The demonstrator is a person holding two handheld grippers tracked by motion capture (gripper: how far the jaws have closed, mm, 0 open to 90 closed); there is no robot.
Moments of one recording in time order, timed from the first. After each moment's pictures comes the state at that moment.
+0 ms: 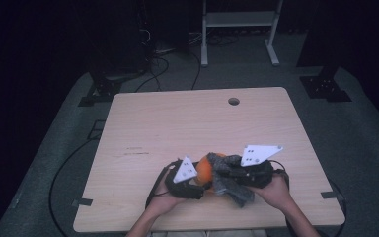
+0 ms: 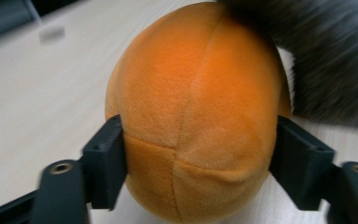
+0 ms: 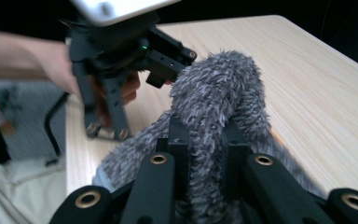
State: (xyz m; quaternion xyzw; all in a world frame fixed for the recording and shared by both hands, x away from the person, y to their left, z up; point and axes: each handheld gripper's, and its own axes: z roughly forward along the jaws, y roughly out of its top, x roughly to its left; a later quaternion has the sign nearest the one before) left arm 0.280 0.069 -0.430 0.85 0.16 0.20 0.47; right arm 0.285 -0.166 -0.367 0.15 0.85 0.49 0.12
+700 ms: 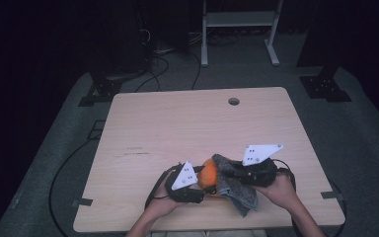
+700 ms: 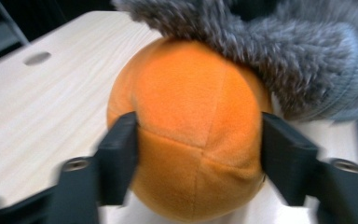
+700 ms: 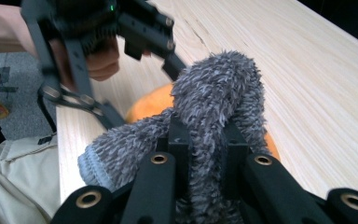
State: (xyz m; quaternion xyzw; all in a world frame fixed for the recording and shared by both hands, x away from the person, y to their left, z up) left arm 0.281 0.075 -0.426 0.83 0.16 0.15 0.51; right arm 0.290 -0.176 -0.370 0.16 0.87 0.45 0.11
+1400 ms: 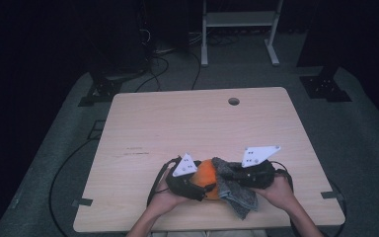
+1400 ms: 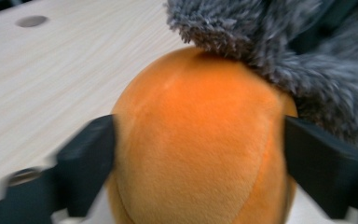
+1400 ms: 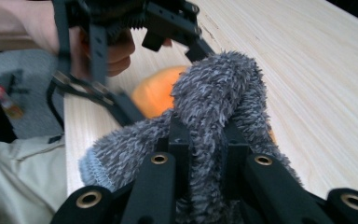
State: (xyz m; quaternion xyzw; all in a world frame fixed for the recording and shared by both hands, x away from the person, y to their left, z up) left arm 0.290 0.073 -0.428 0.84 0.20 0.15 0.48; right arm 0.291 -0.174 -0.382 0.16 0.87 0.46 0.09
